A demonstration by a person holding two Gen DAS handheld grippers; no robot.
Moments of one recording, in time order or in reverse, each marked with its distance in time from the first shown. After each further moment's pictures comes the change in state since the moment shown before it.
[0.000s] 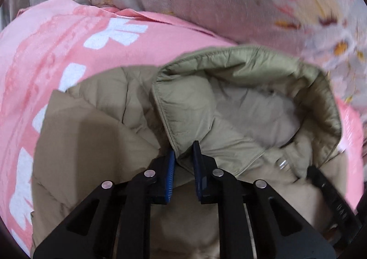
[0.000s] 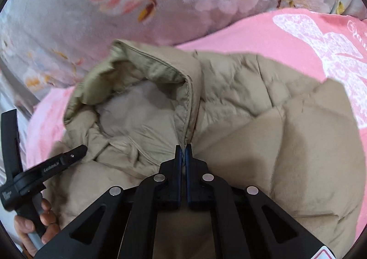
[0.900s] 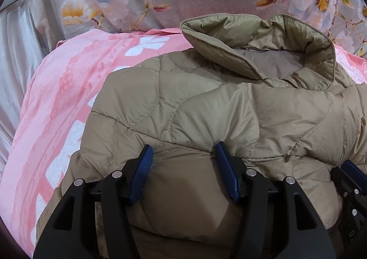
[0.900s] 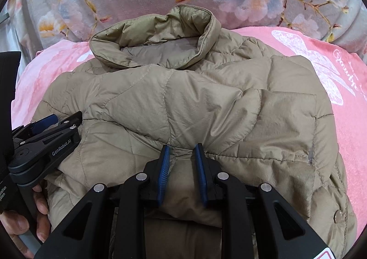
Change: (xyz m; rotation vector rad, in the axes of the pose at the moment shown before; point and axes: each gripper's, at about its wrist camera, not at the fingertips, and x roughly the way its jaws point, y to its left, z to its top) left arm -0.051 -0.016 -0.092 0.160 -0.163 0.272; right arm -0.059 0.038 -0.099 -0.216 -0.026 -0.144
